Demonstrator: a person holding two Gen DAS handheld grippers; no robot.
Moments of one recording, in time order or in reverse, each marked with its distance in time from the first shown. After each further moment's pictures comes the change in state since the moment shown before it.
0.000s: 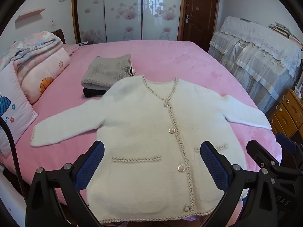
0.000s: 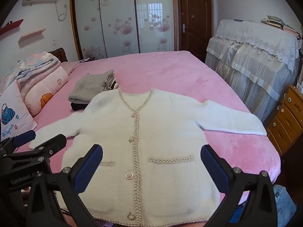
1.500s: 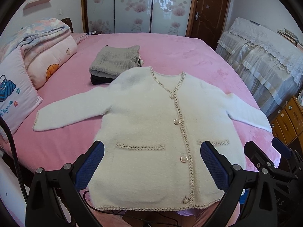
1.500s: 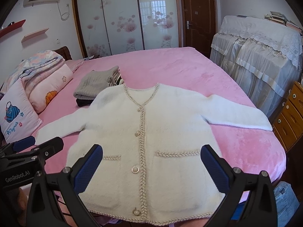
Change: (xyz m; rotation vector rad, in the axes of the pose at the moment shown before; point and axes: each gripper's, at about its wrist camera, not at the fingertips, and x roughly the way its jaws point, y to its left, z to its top) left arm -0.010 0.009 -0.017 -0.050 0.022 0.055; right arm 0.004 0.003 -0.018 -0.003 0.021 0.046
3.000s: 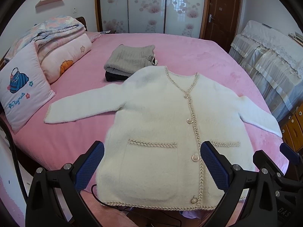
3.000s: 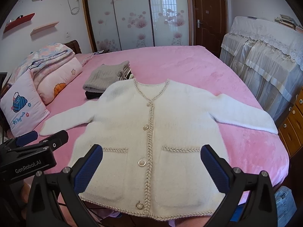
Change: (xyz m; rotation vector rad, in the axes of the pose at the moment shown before) left arm -0.003 0.007 -0.012 -0.044 -0.009 0.101; right arm -0.006 0.007 -0.005 -0.043 0.032 0.060
